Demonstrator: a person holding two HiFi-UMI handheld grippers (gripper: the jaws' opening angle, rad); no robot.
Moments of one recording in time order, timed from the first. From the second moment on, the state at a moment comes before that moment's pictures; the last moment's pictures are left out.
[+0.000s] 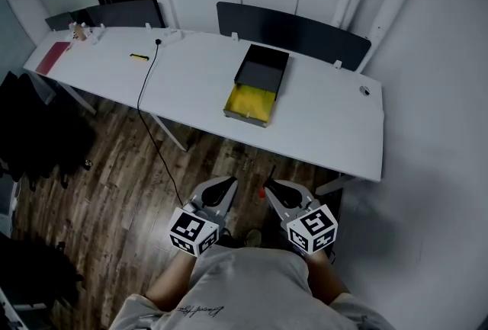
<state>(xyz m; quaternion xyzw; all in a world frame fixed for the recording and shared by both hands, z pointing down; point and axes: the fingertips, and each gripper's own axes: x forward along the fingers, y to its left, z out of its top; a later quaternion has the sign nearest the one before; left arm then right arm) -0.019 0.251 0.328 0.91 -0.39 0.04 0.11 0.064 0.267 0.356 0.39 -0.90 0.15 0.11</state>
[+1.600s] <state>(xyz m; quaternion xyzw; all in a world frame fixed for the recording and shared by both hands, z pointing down) -0.014 0.159 0.335 0.91 -0.39 0.04 0.11 0.061 0.178 0.371 0.37 -0.91 0.14 0.13</state>
